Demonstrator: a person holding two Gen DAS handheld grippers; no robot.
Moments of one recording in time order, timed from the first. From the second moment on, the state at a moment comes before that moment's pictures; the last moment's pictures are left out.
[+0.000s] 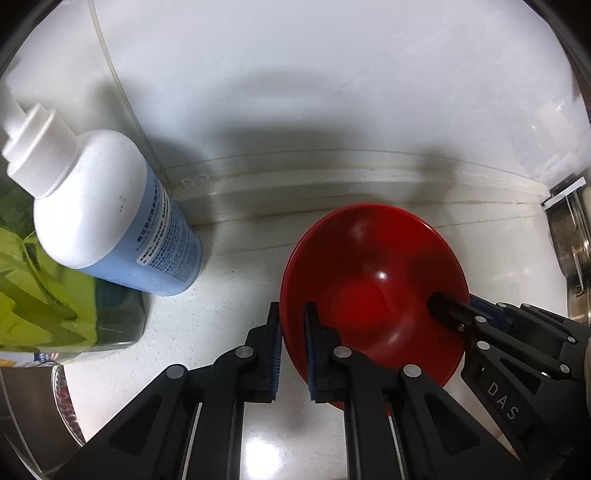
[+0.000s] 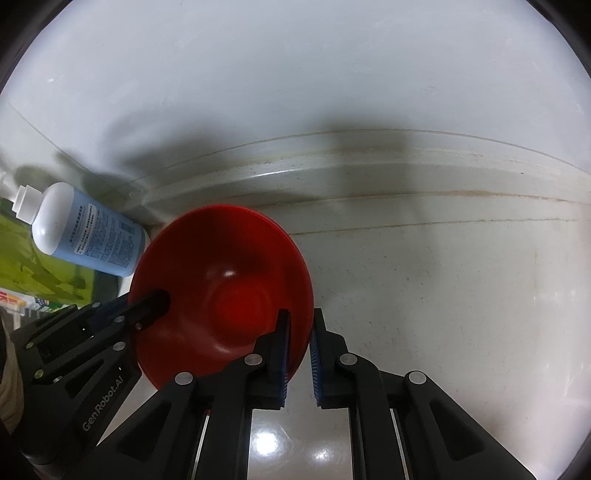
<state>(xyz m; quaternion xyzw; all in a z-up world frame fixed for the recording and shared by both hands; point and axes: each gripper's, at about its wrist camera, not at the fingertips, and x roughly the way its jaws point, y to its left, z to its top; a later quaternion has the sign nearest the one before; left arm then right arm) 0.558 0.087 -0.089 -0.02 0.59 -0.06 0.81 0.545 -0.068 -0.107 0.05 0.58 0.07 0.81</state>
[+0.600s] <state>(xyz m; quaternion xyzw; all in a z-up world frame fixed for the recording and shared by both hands) 0.490 0.078 -0.031 -0.02 0.54 -0.11 0.84 0.462 -0.086 -0.056 0.05 0.53 0.05 0.85</state>
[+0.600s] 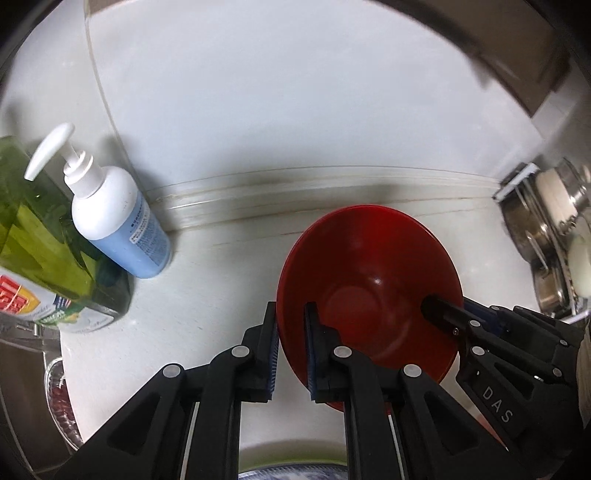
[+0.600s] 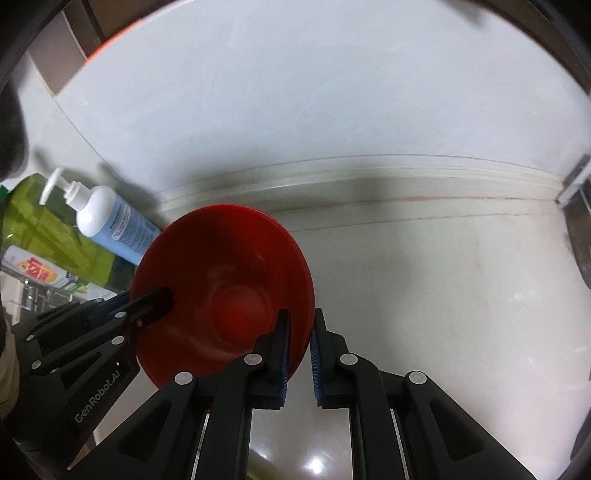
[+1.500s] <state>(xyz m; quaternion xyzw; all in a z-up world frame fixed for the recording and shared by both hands) 0.357 -0.054 0.020 0.03 0.49 -0.23 0.84 0.304 -0.197 -0.016 0.11 0.47 -0.04 0.88</state>
